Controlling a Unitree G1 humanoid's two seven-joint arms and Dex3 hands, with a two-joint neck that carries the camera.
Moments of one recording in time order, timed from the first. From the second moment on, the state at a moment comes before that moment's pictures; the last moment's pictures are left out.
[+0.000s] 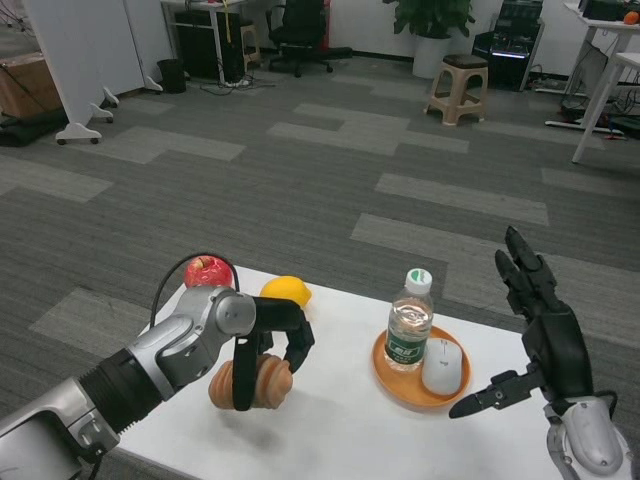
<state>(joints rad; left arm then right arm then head) -0.38 0.48 -0.39 0.07 0.66 0.39 -0.72 -0.36 -0.37 0.32 0.62 0.28 -0.82 -0.03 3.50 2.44</state>
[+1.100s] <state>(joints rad) -0.50 0.32 -0.38 0.43 0.63 0.31 -0.60 -0.35 -0.37 0.31 0.62 0.28 -0.82 -0.03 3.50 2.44</state>
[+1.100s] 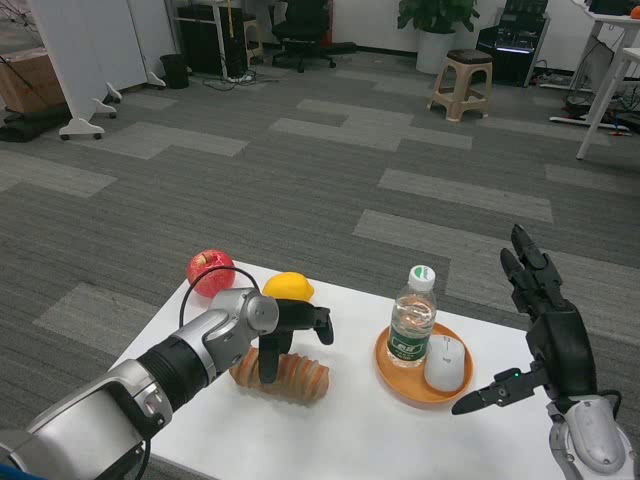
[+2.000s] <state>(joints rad) -0.39 0.36 -0.23 0.18 0.26 0.33 -0.56 -0.35 -0.36 0.31 0.62 0.28 -0.82 -0.03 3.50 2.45</state>
